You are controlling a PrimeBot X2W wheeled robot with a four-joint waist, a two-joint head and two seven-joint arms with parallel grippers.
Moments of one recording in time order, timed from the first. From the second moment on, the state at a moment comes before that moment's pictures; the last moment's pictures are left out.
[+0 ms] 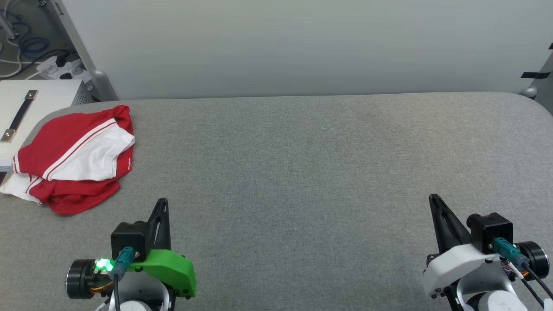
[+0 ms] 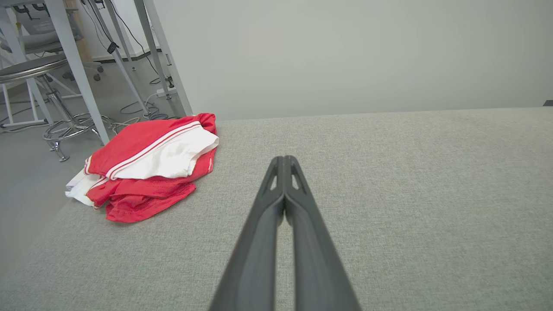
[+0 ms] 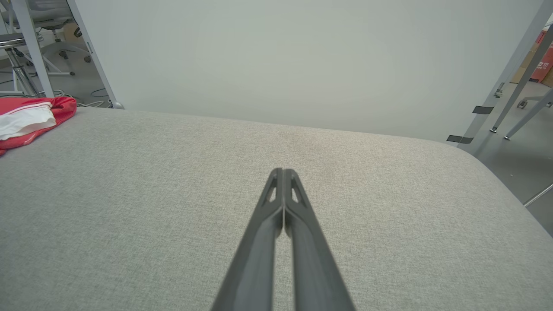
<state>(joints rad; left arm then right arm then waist) 0.02 0.06 0.00 0.00 -0.01 0.00 0.00 0.00 -0.05 0.00 0.00 0.01 0.13 0.00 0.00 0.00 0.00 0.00</state>
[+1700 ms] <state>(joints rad) 0.02 0.06 0.00 0.03 -0.08 -0.02 -0.06 0.00 -0.05 0.00 0.02 0.04 0.13 -0.06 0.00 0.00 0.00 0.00</state>
